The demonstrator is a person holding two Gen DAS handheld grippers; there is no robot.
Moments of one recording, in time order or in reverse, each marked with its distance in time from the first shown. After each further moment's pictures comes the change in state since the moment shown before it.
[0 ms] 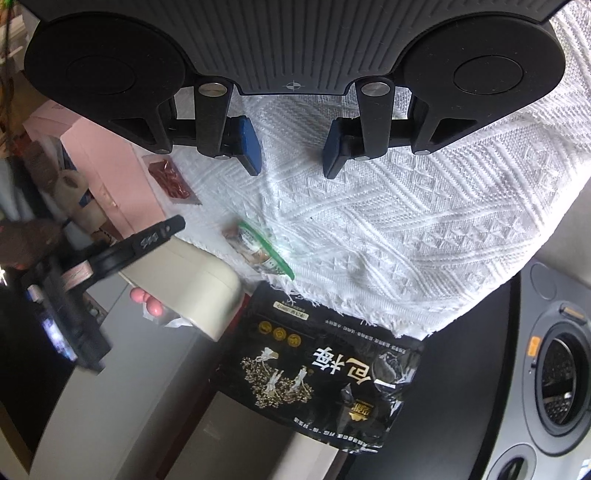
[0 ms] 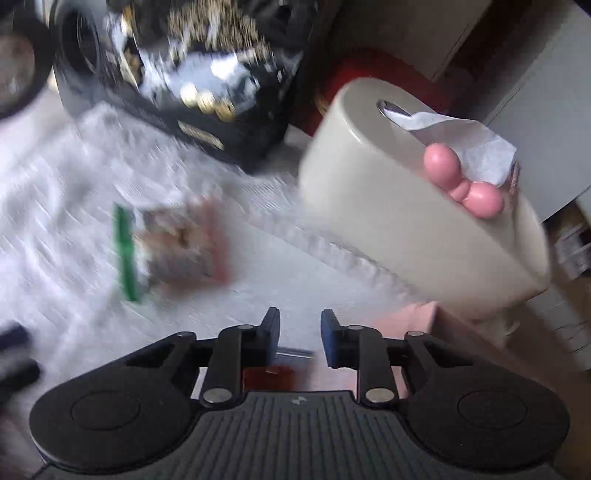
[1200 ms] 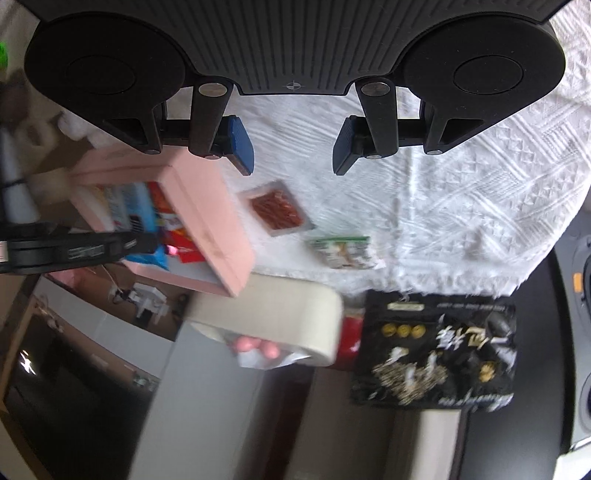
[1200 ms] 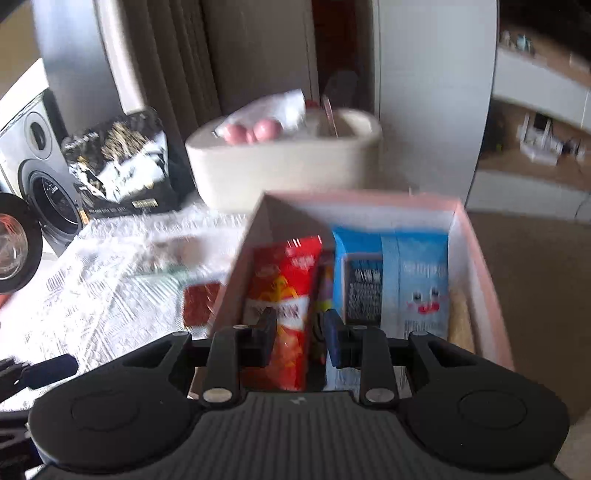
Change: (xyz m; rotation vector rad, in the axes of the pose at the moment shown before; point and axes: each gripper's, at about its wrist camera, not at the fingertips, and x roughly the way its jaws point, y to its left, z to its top) left arm -0.005 -0.112 -0.006 0.250 0.095 0.001; right arm -0.091 -0.080 -0.165 0.513 -0.332 0.112
